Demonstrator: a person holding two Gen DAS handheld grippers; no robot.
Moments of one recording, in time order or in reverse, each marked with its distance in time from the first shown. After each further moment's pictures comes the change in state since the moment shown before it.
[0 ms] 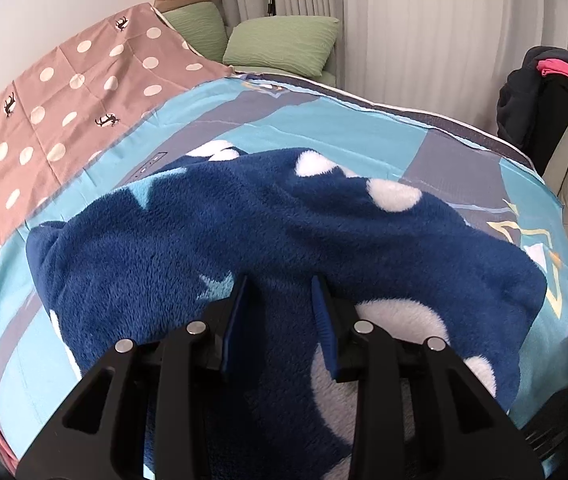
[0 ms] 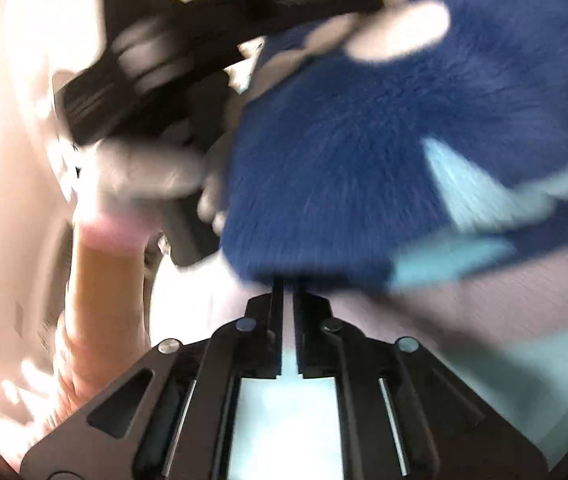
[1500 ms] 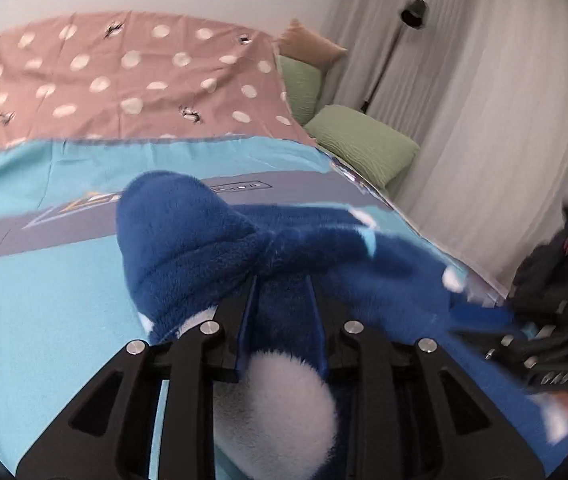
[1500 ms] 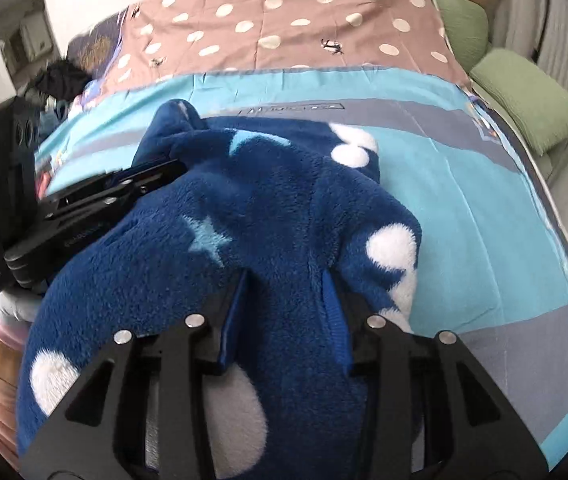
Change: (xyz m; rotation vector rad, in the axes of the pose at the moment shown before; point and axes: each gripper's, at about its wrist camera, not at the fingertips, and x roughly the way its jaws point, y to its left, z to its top) left arm 0.004 0.134 -0.046 -0.511 -0.308 -0.051; right arm 0.017 -0.024 0.165 -0.254 -0.108 -0.590
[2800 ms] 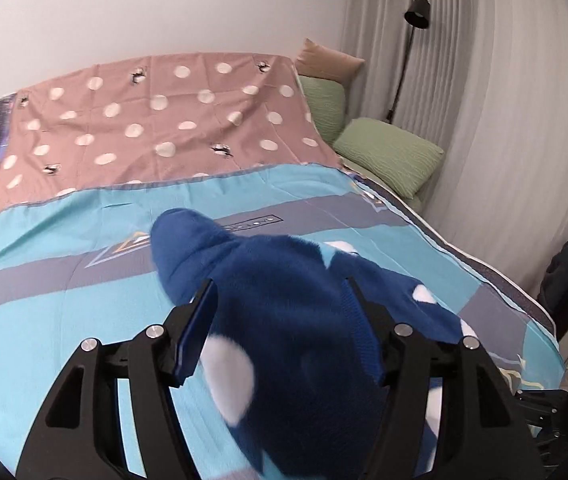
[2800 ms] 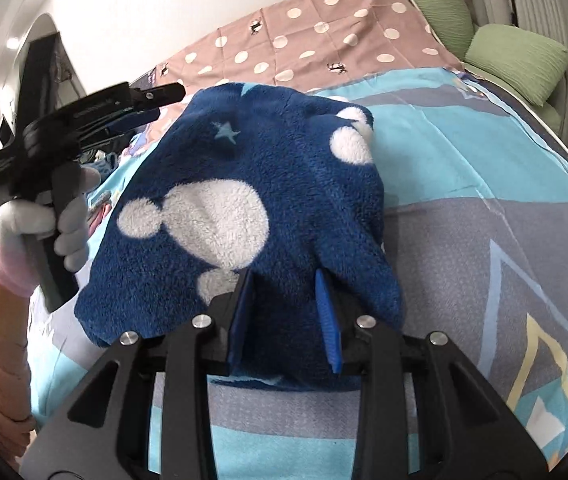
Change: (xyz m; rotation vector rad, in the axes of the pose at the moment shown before) left arm -0.055 -0.070 0.027 0.097 -0.044 0.170; right arm -0.057 -0.032 -0.107 0.086 -0.135 0.185
